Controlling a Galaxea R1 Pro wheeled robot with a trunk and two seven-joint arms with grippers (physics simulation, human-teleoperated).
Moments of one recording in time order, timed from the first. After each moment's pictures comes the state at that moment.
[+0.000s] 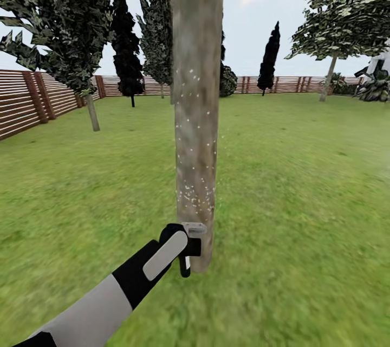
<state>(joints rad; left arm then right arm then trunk) -0.75 -0.09 -0.77 -1.06 1.18 0.79 0.87 0.24 -0.31 0.21 -1.33 -0.65 0.38 -0.19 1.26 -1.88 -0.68</state>
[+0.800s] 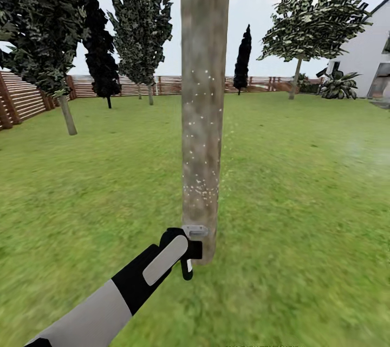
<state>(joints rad) -0.72 -0.09 -0.77 -1.07 1.18 0.76 0.87 0.24 -0.31 0.21 -1.31 -0.65 0.38 -0.19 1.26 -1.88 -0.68</state>
